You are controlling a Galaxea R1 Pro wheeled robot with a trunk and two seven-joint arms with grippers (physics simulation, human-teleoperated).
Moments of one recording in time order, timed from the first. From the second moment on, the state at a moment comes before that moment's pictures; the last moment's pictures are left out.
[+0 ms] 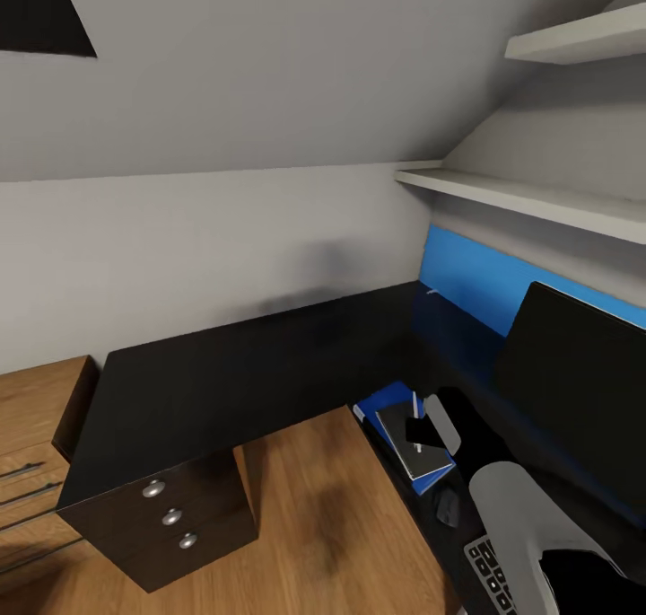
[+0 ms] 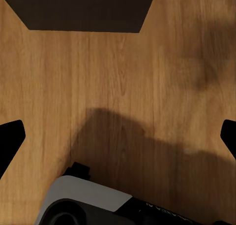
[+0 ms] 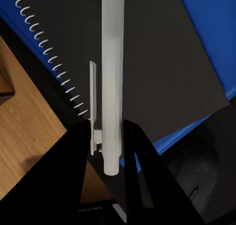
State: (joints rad) left arm -0.08 -0.03 -0.01 -0.59 0.36 -0.09 0.14; right arm -0.84 0.02 -0.02 -0.68 -0.31 0.98 -0.31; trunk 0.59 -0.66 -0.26
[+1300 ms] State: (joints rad) left arm -0.08 -0.04 -0.01 -0.59 0.36 -0.09 0.14; right arm -0.84 0.02 -0.02 -0.64 -0.31 0.93 -0.31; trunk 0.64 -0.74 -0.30
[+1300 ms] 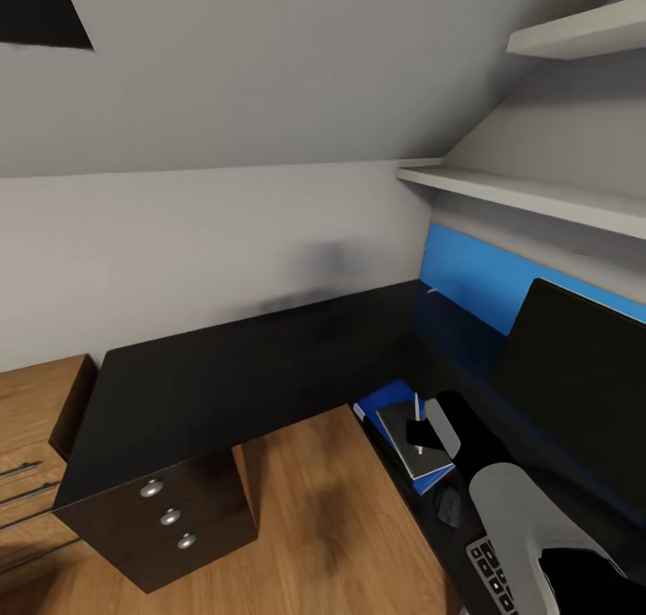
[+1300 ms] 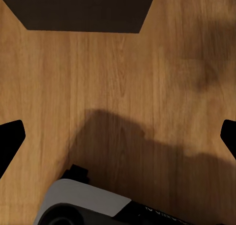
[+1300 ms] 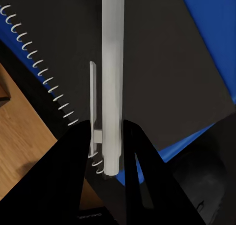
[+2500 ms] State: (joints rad) left arm -0.08 -0.04 -0.01 -0.60 0.36 -0.09 0.14; right arm -0.84 0.02 -0.02 -0.64 -0.31 0.93 -0.31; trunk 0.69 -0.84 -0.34
